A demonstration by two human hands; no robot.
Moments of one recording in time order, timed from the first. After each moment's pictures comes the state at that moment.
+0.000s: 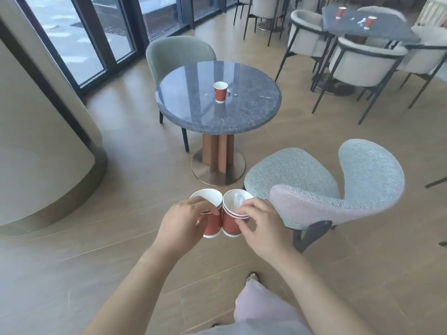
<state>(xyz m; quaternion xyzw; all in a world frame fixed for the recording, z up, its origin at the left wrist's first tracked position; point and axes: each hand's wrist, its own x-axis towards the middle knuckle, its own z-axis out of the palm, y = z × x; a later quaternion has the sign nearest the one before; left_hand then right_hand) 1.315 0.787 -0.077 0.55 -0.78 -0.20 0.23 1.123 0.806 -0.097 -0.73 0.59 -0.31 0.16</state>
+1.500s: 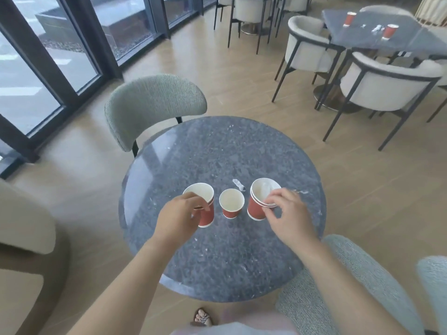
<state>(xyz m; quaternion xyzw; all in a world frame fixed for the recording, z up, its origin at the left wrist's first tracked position) 1.314 0.093 -0.112 0.56 -0.79 -0.18 0.18 1.067 0.144 -0.121 -0.65 0.68 -0.32 0.09</state>
